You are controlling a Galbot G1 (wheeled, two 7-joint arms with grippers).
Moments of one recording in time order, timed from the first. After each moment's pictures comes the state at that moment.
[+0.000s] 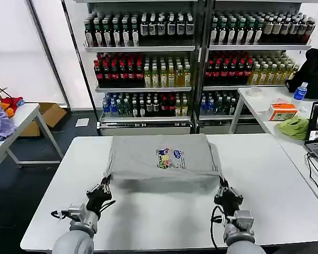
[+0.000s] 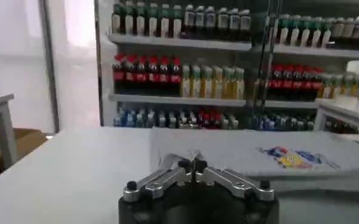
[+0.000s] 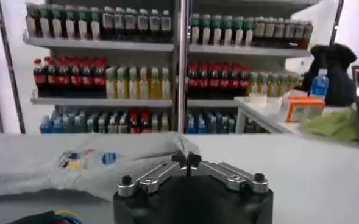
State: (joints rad) left arm 1.30 -1.35 -0.48 -1.93 -0.30 0.32 -0.05; right arm -1.32 1.31 0.37 2.09 0.19 -0.40 0.31
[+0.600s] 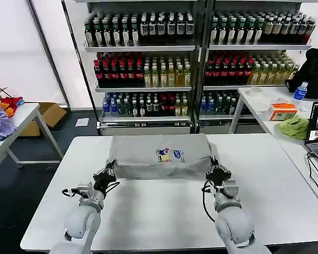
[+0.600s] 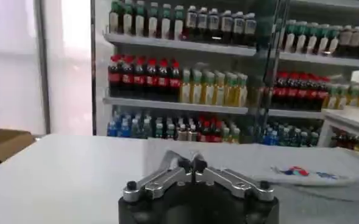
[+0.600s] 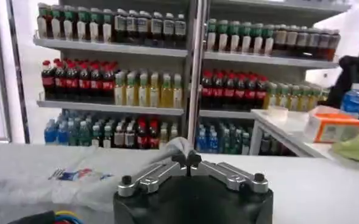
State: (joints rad) left arm 1.07 -1.33 -0.43 -1.69 -0.35 0.31 -0.06; right arm -1.00 1.32 0.28 1.81 0.21 -0.43 0.28
